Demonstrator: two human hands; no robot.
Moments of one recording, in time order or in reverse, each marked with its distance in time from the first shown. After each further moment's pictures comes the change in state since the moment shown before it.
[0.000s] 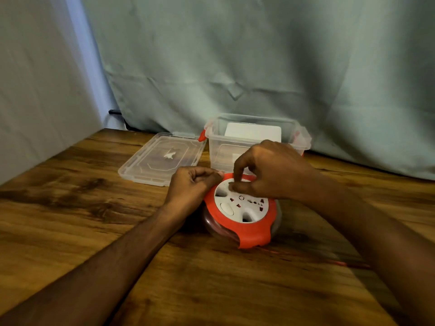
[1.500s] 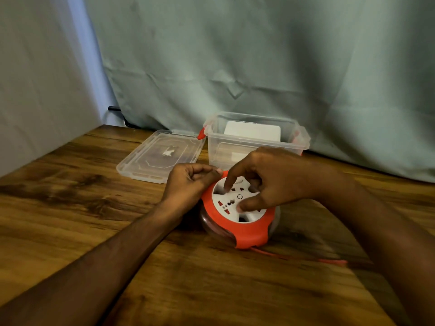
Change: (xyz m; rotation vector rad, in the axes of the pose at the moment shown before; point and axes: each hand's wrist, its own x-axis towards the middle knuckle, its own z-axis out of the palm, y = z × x) left_hand -0.003 0.002 -0.001 -0.054 -0.020 0.040; right_hand -0.007 0.004 -0.017 0.161 -0.255 -0.168
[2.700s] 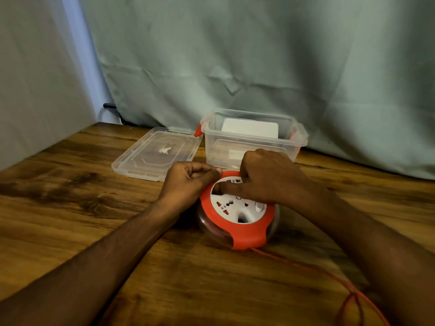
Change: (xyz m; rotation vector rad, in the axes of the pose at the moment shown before) left_hand -0.002 0.002 0.001 0.031 -0.032 -0.035; right_hand 0.016 -0.001 0.039 -0.146 0.251 0.324
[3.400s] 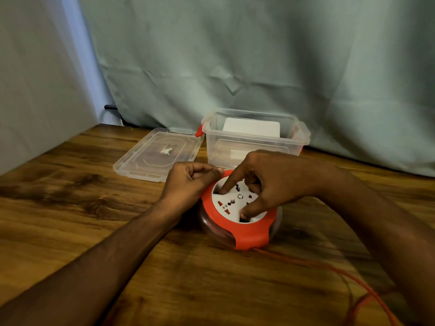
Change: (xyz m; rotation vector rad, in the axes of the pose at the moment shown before) left_hand 0.001 -0.001 -0.002 0.017 0.000 0.008; right_hand -0.005 0.009 -0.037 0.264 -0.403 -0.358
